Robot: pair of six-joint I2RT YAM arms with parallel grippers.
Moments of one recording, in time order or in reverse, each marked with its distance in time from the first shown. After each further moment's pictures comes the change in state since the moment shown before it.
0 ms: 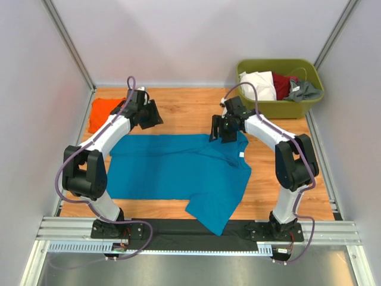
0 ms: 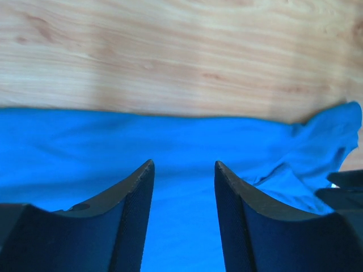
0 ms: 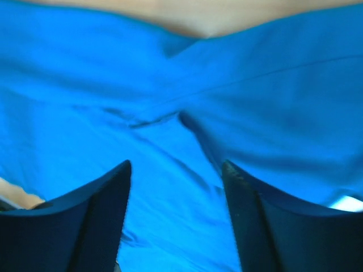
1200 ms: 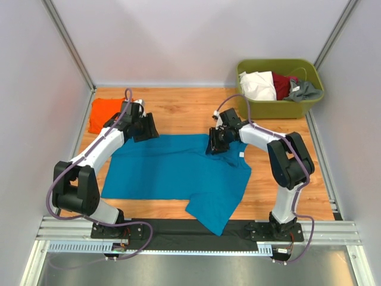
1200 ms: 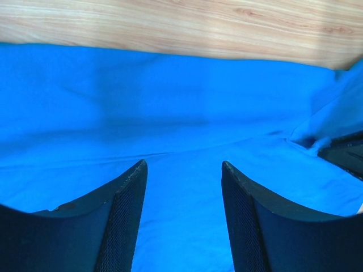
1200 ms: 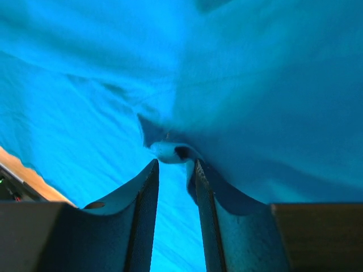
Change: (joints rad) left arm 0.003 -0.171 -0.211 -0.041 0.039 0.099; right arm 0.053 0.064 -0.150 0.172 -0.162 0.000
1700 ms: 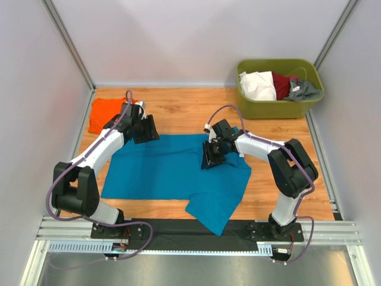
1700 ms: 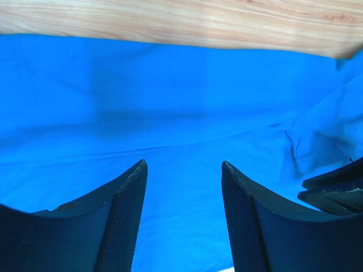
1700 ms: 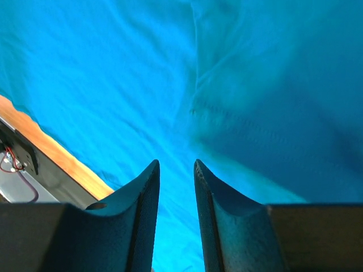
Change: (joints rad) left arm 0.000 -0.011 -0.024 0.006 0.023 0.011; right arm 0.119 -0.101 -0.142 -0.005 -0.052 0.002
